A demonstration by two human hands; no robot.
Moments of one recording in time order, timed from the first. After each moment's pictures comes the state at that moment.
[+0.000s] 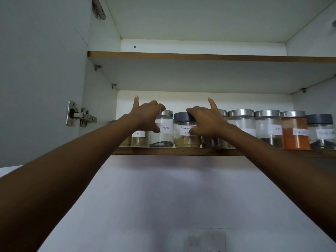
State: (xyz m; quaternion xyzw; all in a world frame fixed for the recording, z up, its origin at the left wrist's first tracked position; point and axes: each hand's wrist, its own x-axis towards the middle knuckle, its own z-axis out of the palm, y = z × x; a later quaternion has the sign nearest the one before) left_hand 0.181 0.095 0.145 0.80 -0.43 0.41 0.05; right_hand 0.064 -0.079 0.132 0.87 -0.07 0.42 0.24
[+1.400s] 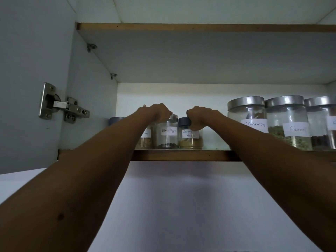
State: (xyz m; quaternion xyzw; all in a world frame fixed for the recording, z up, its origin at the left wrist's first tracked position) left_hand 0.292 0.022 0.169 0.88 -0.38 0.28 0.10; right_hand 0.199 -0.100 0.162 0.93 -0.17 0.26 0.21
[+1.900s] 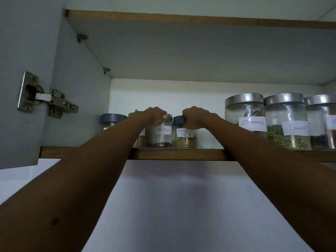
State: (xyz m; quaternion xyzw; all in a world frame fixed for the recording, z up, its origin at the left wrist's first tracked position) left_hand 0.316 0.007 0.157 0.86 -0.41 0.26 0.14; right_hand 0.213 -0.116 0.155 0.93 -0.16 0.30 0.16
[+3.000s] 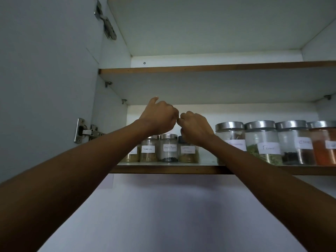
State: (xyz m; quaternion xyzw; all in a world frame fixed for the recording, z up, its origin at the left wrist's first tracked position) left_hand 0.177 0.089 0.173 0.71 -0.43 0.55 0.03; right_hand 0.146 -0.061 0.149 0.79 -0.01 0.53 0.31
